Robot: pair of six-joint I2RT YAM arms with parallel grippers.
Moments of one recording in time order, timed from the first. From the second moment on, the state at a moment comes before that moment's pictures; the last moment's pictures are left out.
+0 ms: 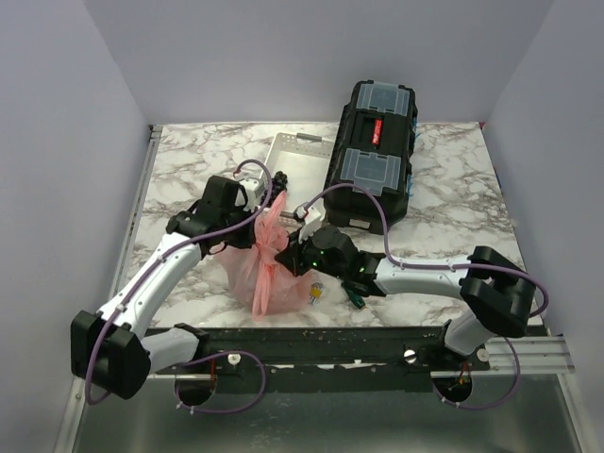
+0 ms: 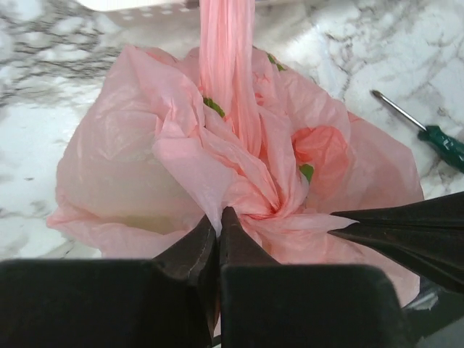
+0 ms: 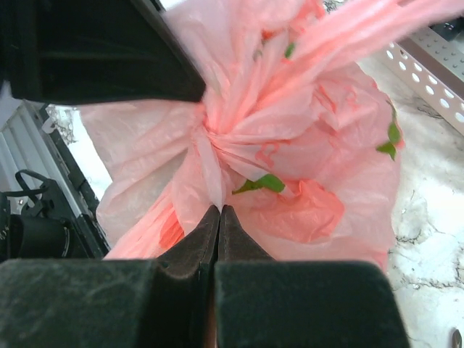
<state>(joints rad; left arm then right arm) -0.39 1.19 0.96 -0.68 0.21 -0.08 1.07 1.58 0.83 0.40 0.07 0.44</state>
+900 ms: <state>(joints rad) -0.31 0.96 0.90 -0.58 -0.07 -0.17 1.07 1.51 0.84 0.29 0.13 0.41</state>
